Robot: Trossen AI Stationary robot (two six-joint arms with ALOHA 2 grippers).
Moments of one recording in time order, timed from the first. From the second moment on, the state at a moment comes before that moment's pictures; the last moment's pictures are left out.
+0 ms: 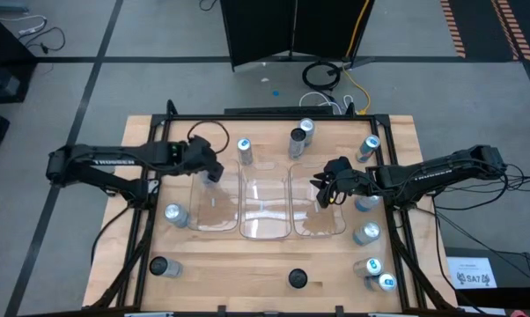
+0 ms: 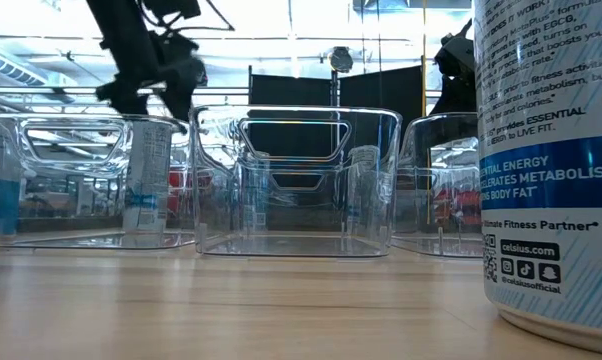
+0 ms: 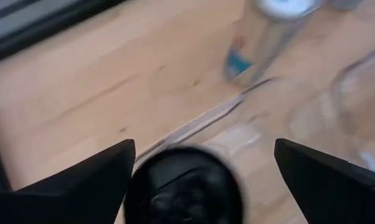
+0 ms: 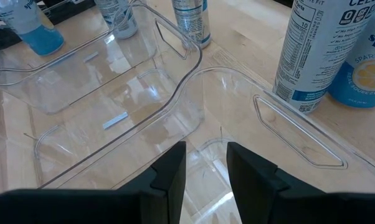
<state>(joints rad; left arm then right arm) 0.13 1.18 0.94 -0.90 -0.43 -0.80 0.09 1.06 0.54 -0.14 0.41 0.58</state>
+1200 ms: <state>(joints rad) -0.78 1.38 1.45 -1.54 -0.14 -1.98 0.09 1.06 0.54 -0.14 0.38 0.60</state>
